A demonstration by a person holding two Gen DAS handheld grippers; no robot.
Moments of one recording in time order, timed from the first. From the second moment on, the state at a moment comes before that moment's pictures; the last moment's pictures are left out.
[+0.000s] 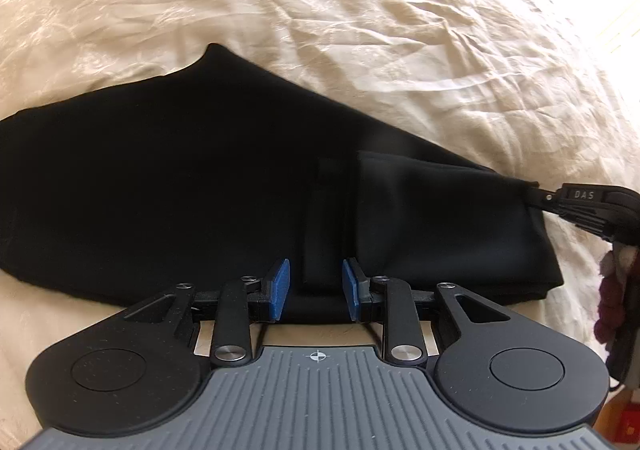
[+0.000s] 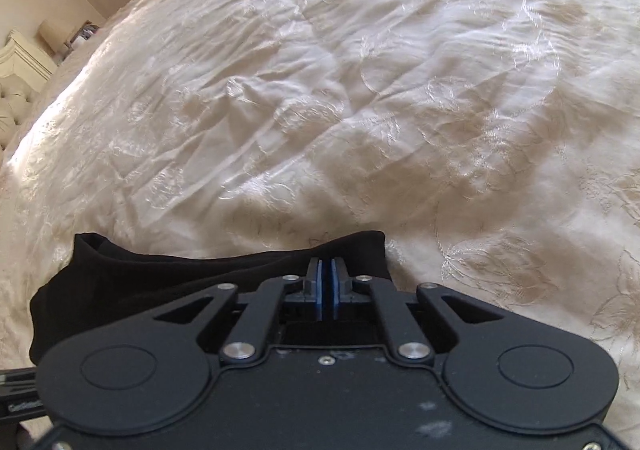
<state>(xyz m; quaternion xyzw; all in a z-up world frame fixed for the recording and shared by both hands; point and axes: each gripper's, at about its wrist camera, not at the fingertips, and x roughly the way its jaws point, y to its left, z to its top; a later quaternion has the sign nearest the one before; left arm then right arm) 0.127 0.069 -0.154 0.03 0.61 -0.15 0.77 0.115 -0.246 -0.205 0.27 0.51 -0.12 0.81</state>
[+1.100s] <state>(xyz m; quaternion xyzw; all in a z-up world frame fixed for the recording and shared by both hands) 0.103 0.229 -0.137 -0.02 0.60 0.00 0.80 0.068 -0.139 -0.142 0.15 0.47 0.00 0.87</state>
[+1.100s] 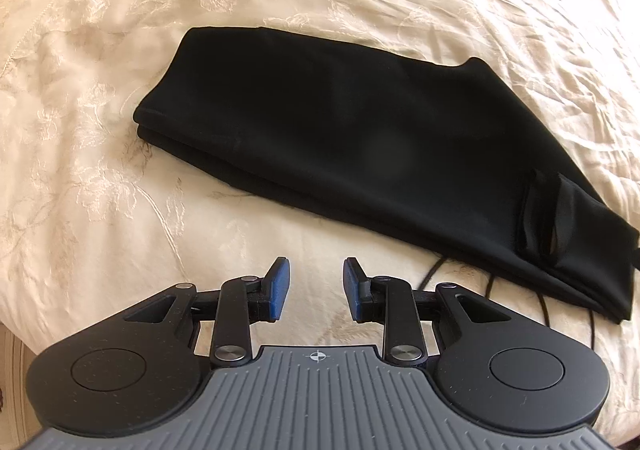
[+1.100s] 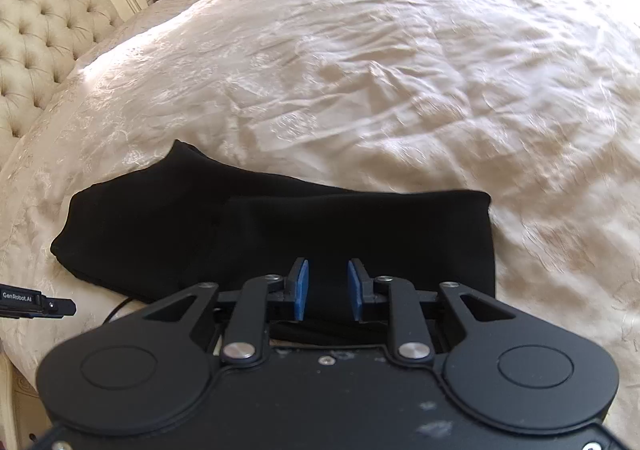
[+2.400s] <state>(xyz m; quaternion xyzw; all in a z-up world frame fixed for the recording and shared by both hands) 0.230 0.354 -0.187 0.05 0.60 -0.12 0.79 0.182 0.047 -0.204 0.19 0.58 -0.07 0.79</state>
